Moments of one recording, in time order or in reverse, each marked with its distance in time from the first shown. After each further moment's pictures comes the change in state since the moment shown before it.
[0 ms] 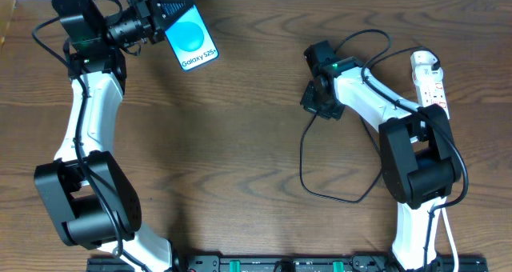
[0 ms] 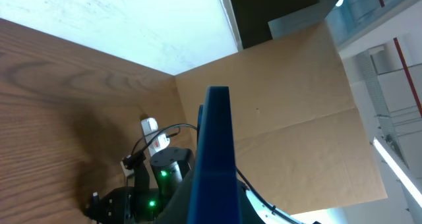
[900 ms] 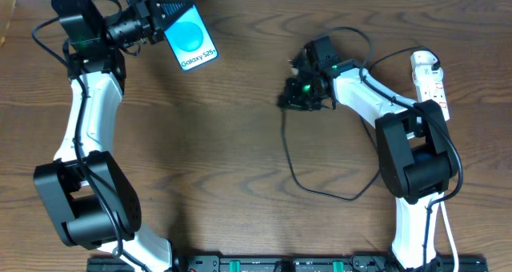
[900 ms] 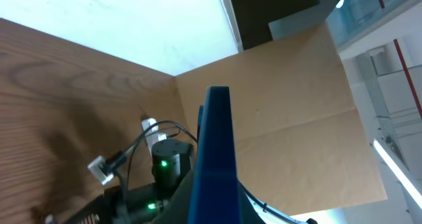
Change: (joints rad) left arm 0.006 0.000 0.000 -0.002 0.000 0.000; right arm -0.011 0.033 -0.010 0.269 -0.651 -0.405
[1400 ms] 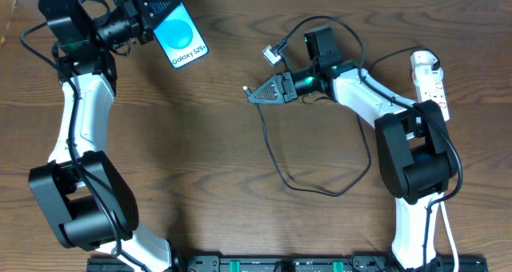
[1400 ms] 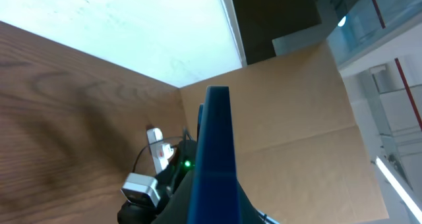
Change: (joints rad) left arm 0.043 0.000 0.000 -0.001 -0.018 -0.022; right arm 0.010 0.000 -0.003 0.340 -0.777 -0.088
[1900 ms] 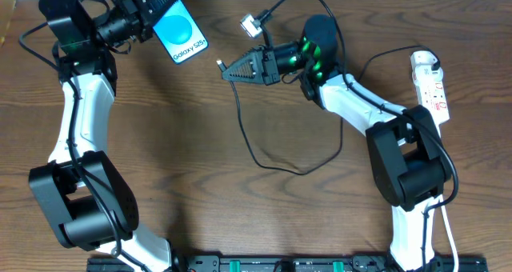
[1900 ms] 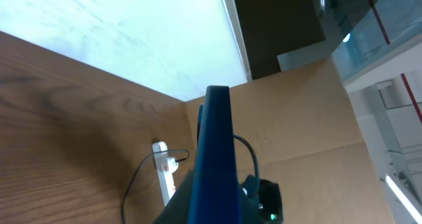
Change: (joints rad) left arm -0.005 0.000 -0.001 -0.001 -0.066 0.000; right arm 0.085 -0.023 -0.006 1.058 0.042 0.821
